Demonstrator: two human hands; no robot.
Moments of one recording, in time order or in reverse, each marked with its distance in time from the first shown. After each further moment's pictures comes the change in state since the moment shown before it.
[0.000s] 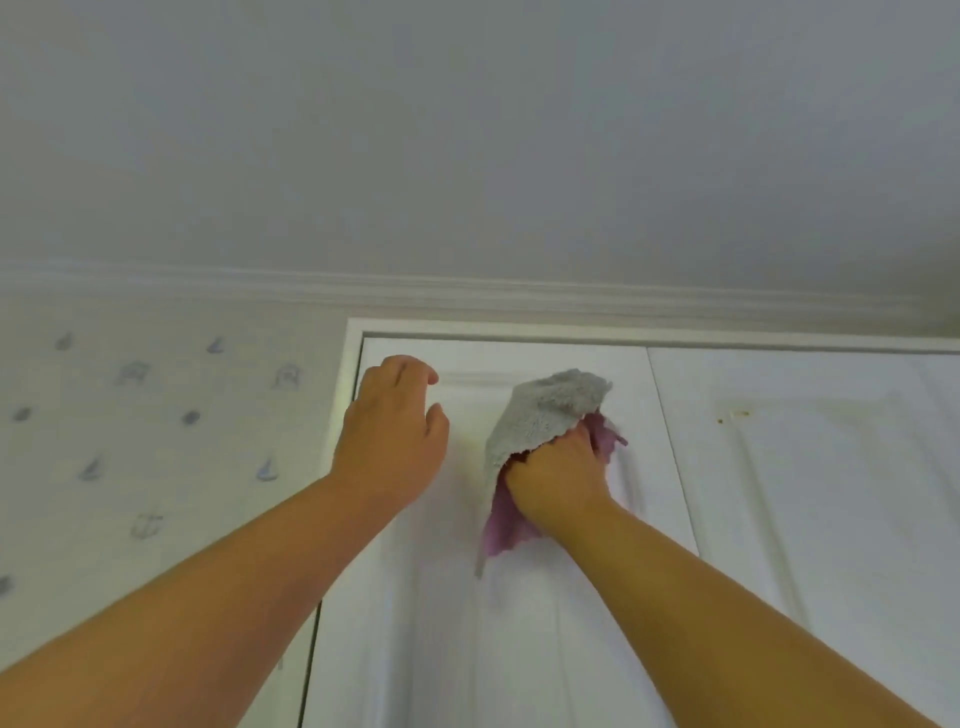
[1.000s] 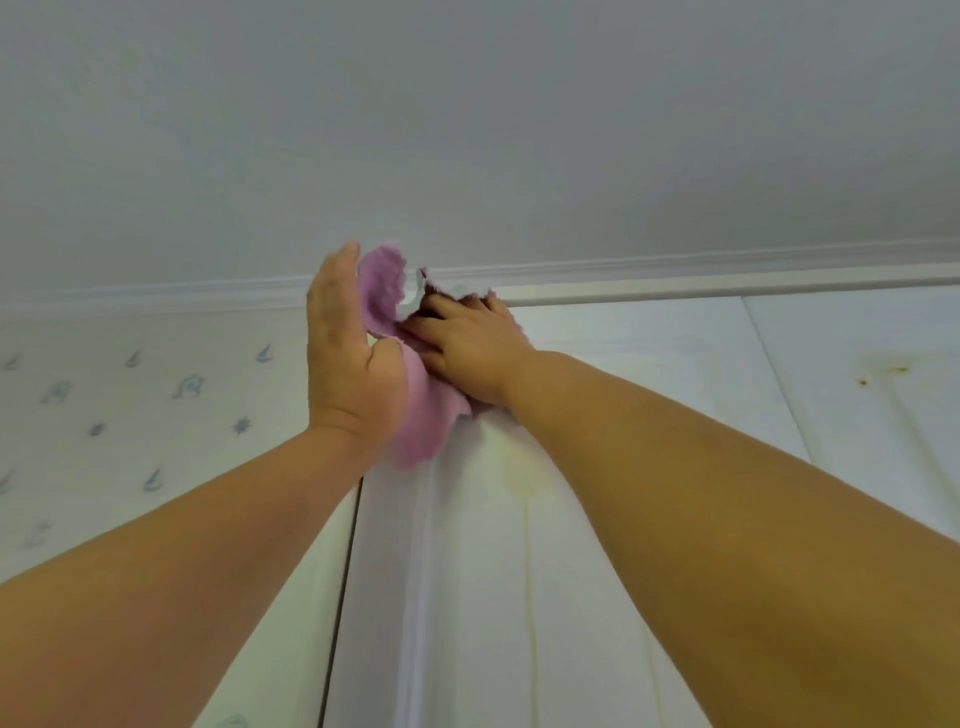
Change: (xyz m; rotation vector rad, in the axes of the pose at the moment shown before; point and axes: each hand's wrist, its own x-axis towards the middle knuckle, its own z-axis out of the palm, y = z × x) left_hand 0.043 -0.059 0.016 -0.300 0.480 -0.040; right_hand 0.127 -0.090 0.028 -0.191 0.102 -0.771
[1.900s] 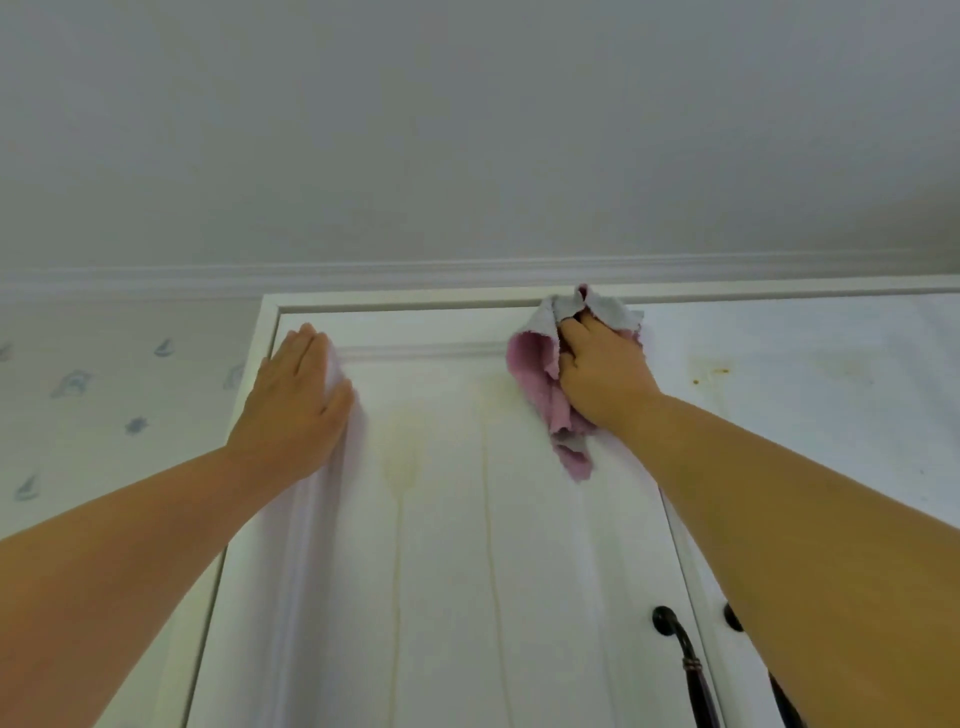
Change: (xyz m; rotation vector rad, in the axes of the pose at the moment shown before) left_hand -0.025 -0.013 0.028 0.487 -0.560 -0.006; right_hand -0.158 0.142 -0.041 0.147 0.107 0.539
